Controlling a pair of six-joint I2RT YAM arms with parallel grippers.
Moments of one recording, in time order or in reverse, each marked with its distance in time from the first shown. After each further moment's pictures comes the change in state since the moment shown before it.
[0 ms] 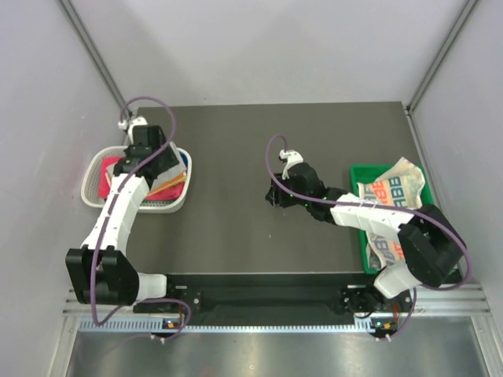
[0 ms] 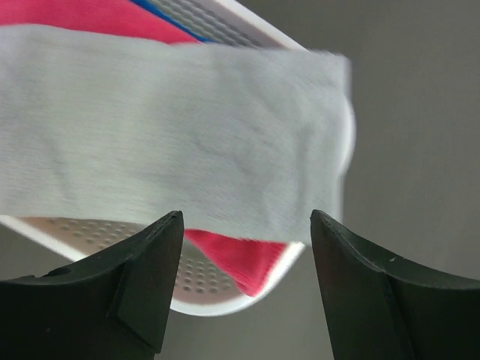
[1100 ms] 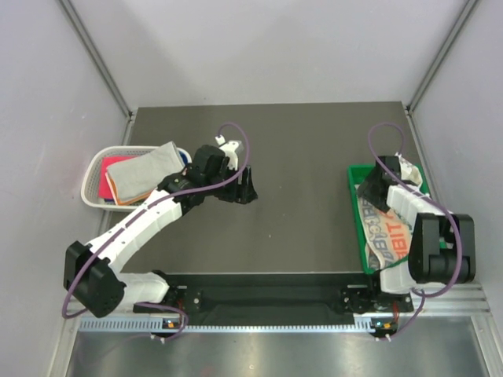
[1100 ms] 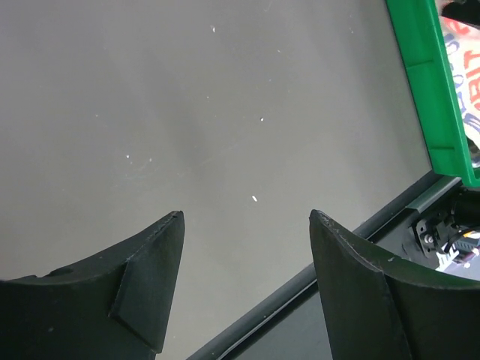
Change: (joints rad) left arm -0.605 -0.054 -0.111 0.080 0.513 0.055; right arm -0.810 -0.094 -0.087 -0.409 0.202 0.134
